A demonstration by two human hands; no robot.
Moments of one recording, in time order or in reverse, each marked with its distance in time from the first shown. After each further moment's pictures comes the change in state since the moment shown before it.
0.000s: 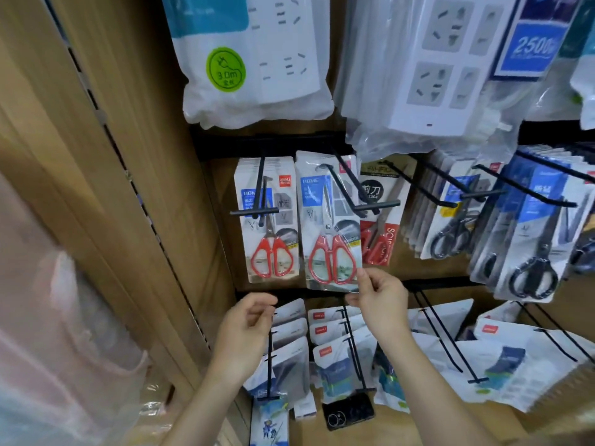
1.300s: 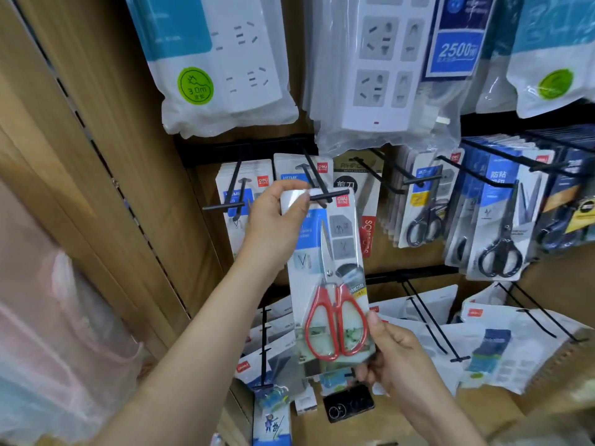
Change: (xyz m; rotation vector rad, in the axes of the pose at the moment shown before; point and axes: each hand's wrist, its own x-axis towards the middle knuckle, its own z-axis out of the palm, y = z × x) left_hand 0.015 0.160 0.024 -0.197 -0.071 0.213; right_hand -0.104 -0.014 -0.071 0.464 -0.356 0.306
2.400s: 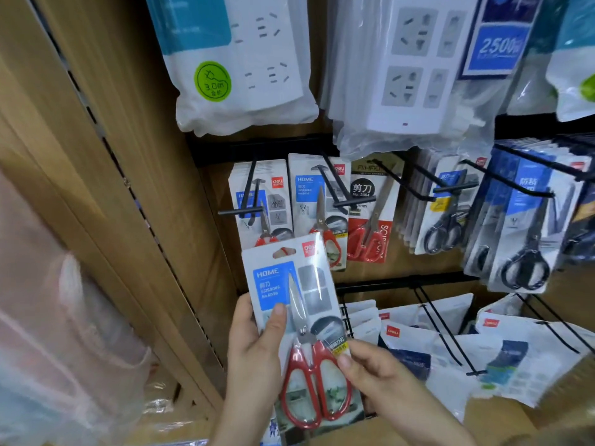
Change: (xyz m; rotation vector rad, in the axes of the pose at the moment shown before) left_hand -0.100 -0.081 -0.019 -0.393 0.171 -0.207; right_hand 0.020 0.011 0.010 -0.237 -0.412 0.049
